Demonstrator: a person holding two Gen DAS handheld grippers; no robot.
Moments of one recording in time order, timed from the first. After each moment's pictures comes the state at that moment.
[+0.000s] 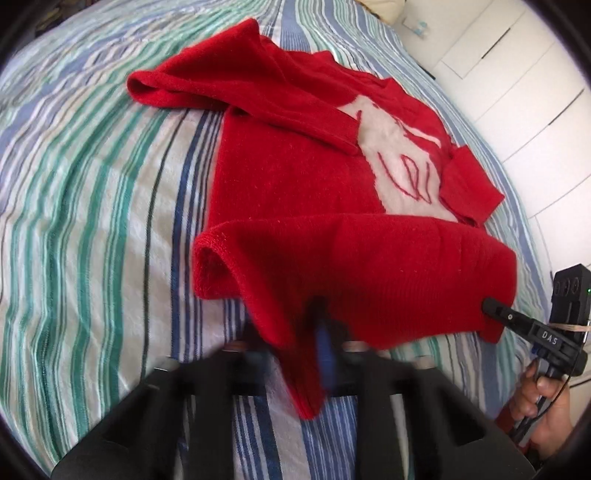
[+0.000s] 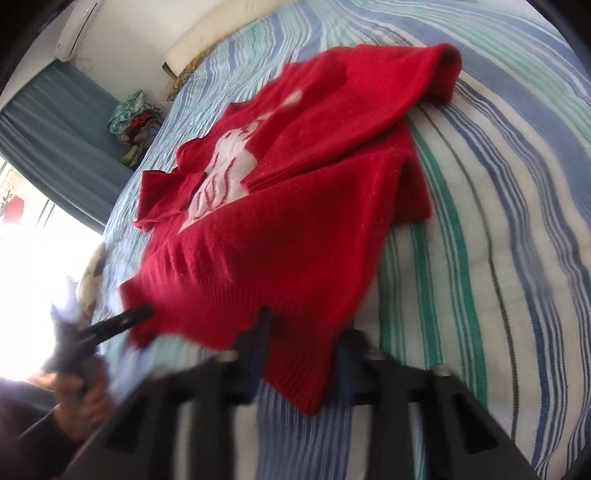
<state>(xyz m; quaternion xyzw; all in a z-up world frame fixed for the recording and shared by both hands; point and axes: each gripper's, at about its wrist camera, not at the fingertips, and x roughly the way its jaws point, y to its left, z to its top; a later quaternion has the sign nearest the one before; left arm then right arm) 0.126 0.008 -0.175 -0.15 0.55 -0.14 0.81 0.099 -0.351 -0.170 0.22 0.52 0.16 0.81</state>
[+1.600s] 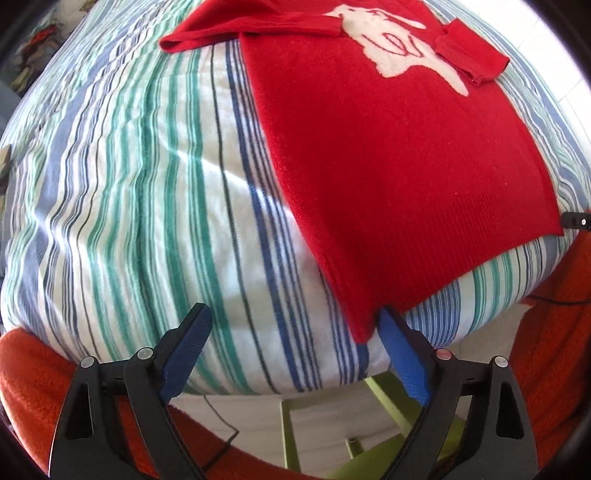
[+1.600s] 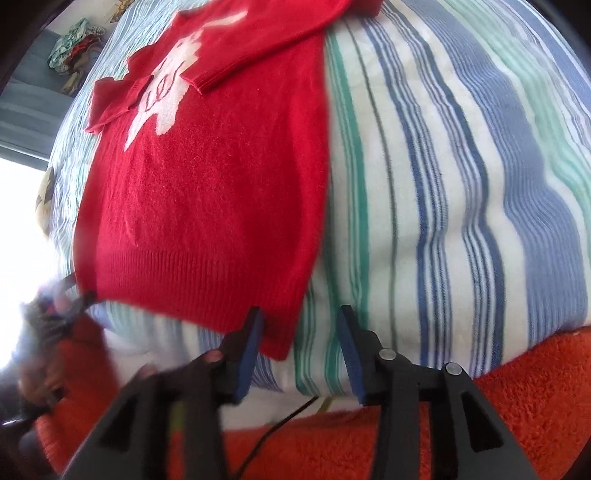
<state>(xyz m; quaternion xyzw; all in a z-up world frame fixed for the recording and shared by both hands) 0.016 0.017 -0.152 0.06 0.64 -0.08 0.76 0.034 -0.361 -0.149 0.11 0.70 0.08 0.70</state>
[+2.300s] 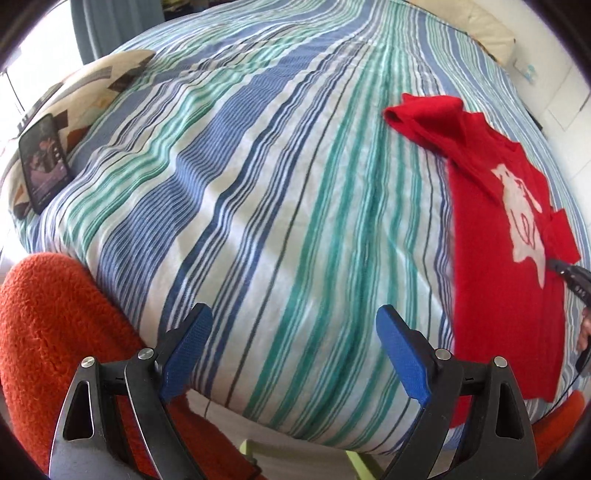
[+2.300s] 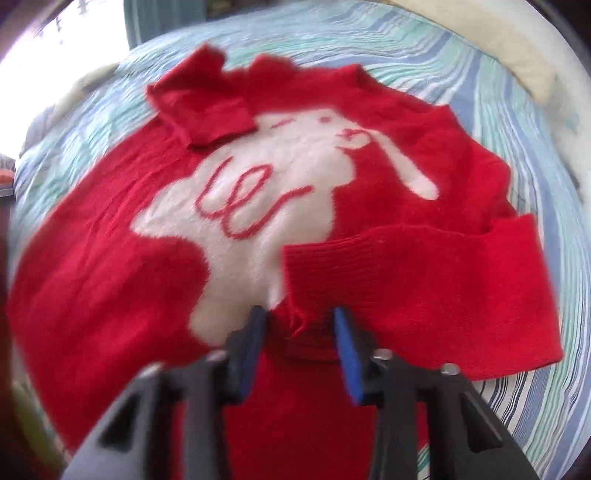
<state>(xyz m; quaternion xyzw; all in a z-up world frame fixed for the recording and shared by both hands) 0.026 0.158 -0.126 -0.13 0.54 0.12 0.82 0.188 -0.247 -0.156 -0.17 0.52 0.23 0.81</state>
